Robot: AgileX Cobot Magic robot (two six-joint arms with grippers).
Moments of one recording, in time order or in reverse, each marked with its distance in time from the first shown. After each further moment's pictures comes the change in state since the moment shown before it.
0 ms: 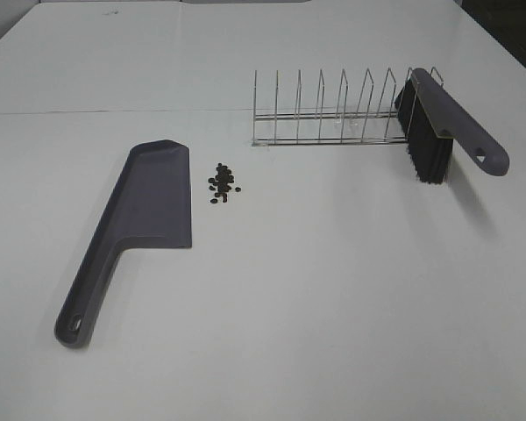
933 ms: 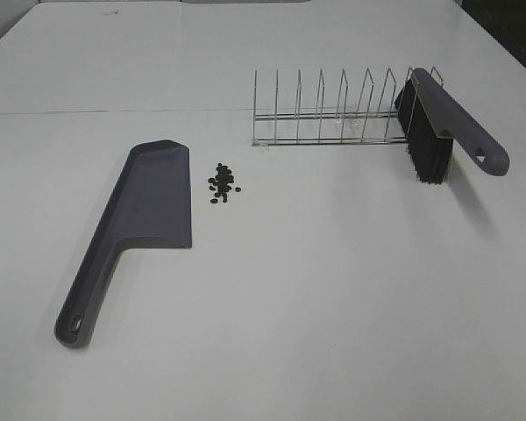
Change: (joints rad) left arm 0.000 0.000 0.000 0.000 0.000 0.000; right arm 0.000 0.000 0.000 0.000 0.000 0.000
